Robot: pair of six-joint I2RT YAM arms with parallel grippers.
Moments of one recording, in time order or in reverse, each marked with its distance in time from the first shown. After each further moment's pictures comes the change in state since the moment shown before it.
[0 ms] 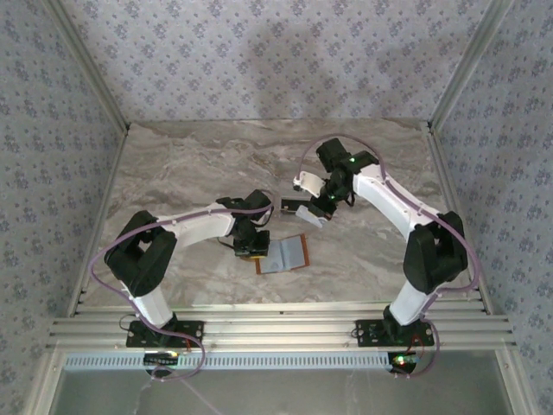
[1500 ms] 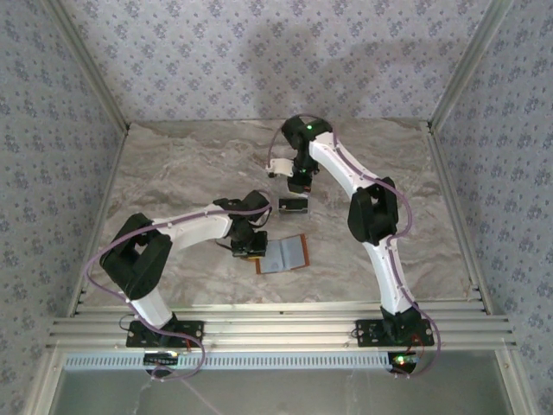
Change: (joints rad) left arm 0.000 -0.034 -0.028 -0.006 -0.023 -0.011; right arm 0.044 0.626 0.791 -0.336 0.110 -0.248
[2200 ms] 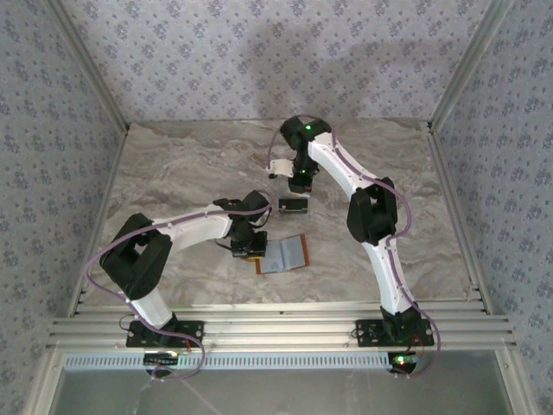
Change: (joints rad) left arm 0.000 0.000 -0.001 0.000 0.000 0.000; right arm 0.004 0.002 0.008 -0.014 0.049 0.003
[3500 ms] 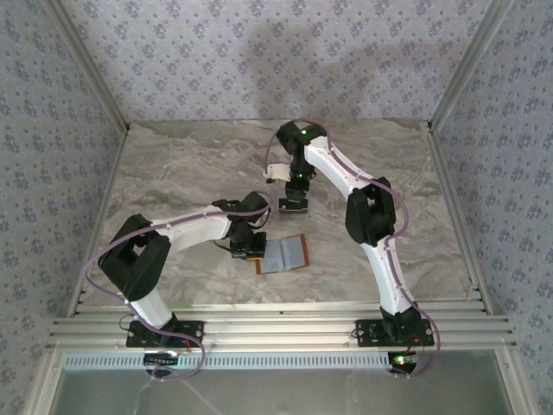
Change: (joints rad) left arm 0.000 -0.011 -0.015 0.003 0.000 0.000; right arm 0.021 0.000 -0.061 0.049 0.007 0.002
